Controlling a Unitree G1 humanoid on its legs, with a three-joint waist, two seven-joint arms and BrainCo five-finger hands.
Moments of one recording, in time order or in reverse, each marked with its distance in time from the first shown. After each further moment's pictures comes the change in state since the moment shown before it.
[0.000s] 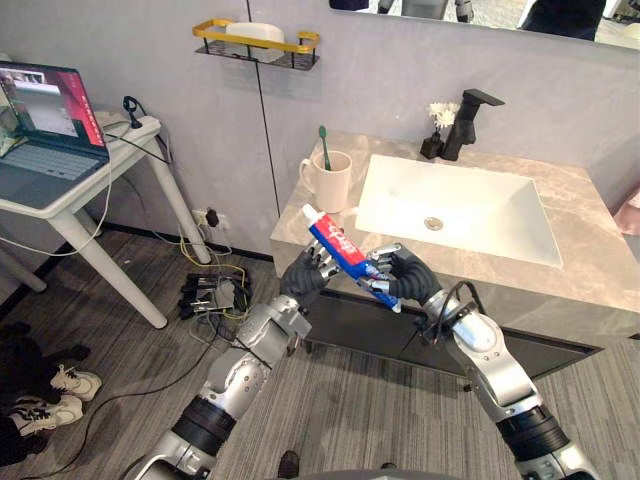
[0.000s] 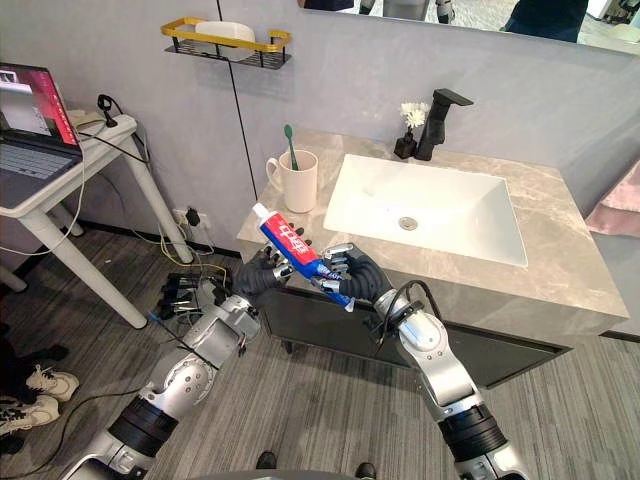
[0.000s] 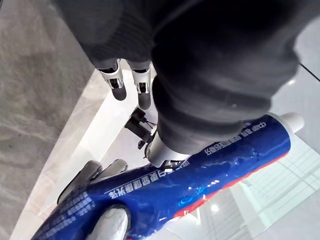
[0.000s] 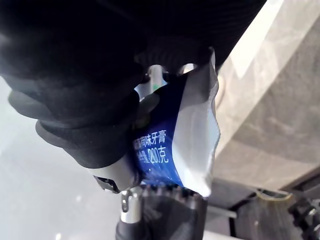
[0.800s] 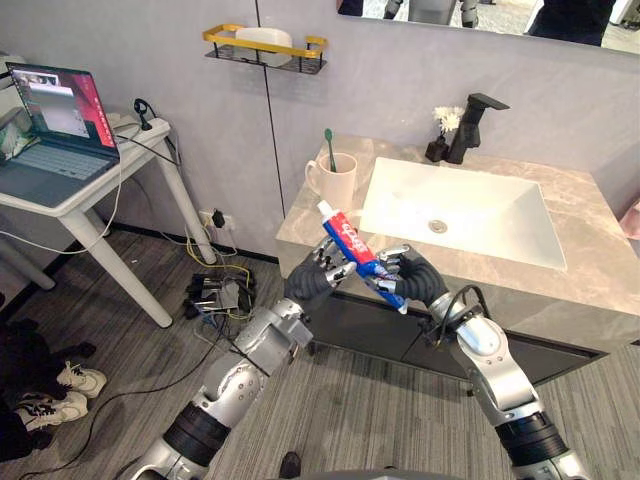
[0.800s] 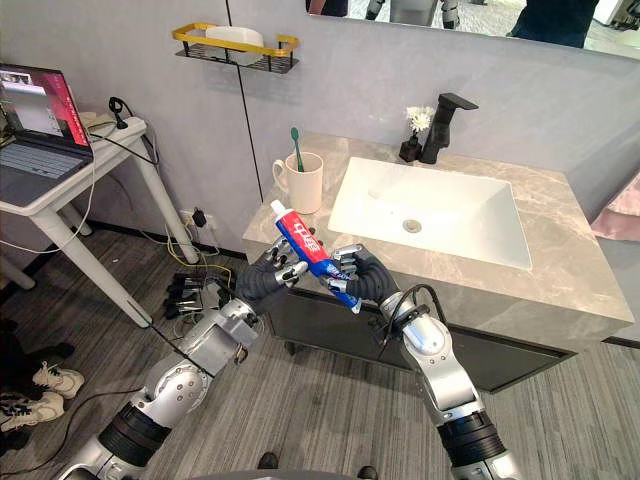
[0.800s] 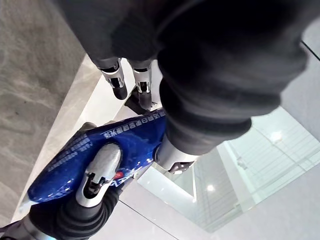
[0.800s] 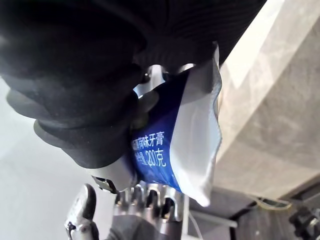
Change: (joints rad) left arm 0.031 0.043 -0.041 -0.121 -0.042 0.022 -0.029; right arm 0.023 0.046 -0.054 0.004 -0.049 0.002 0.004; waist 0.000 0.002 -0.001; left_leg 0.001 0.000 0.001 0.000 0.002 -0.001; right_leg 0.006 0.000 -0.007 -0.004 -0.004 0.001
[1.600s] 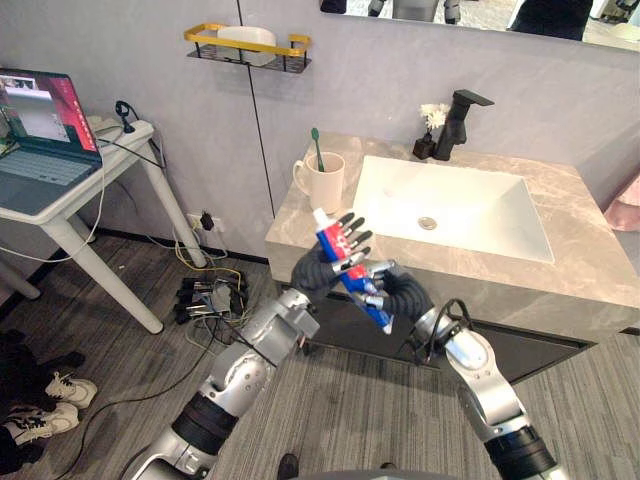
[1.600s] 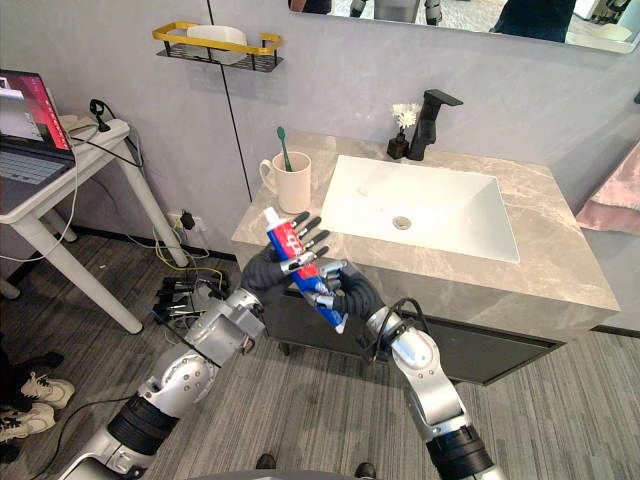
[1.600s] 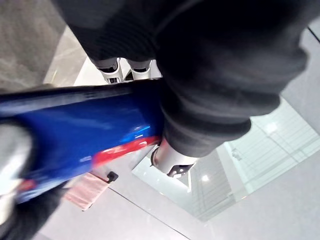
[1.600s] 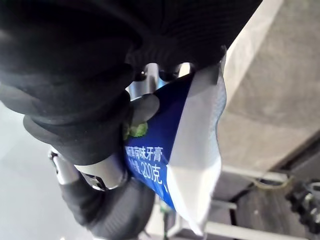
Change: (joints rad) left arm -0.061 -0.037 0.052 0.004 0.001 0.008 0.012; right arm 0.093 0.059 0.057 0.009 -0.027 -0.028 0.089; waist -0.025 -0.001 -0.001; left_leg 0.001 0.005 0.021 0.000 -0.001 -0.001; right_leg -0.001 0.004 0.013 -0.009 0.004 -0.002
